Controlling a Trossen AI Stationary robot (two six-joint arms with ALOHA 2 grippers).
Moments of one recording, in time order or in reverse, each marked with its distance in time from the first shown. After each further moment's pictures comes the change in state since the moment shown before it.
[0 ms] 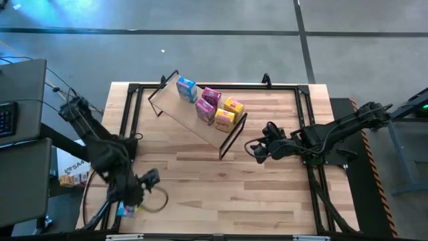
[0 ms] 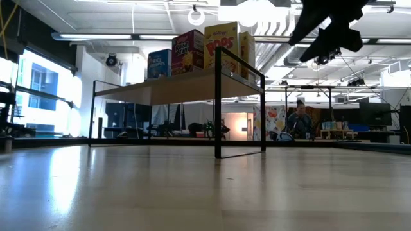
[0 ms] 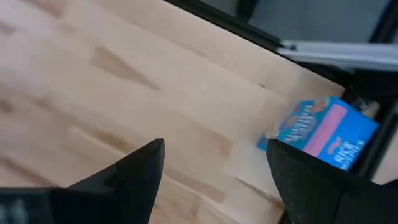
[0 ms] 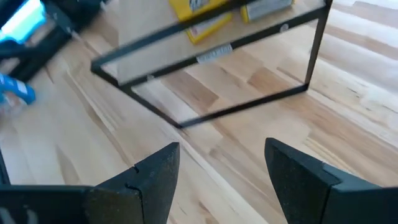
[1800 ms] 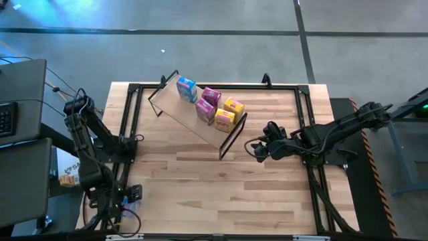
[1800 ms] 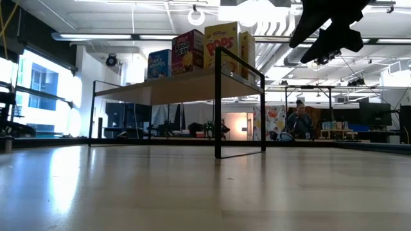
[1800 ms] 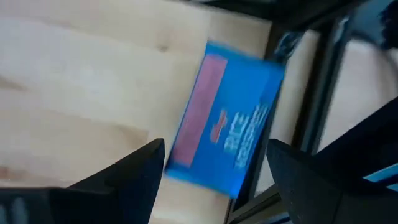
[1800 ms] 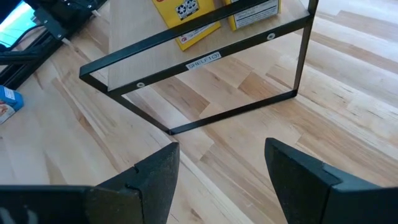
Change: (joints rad) left arm -0.361 0.031 -0.213 0.094 0.003 -0.097; right arm 0.000 0.000 0.000 -0.027 0.028 -0.004
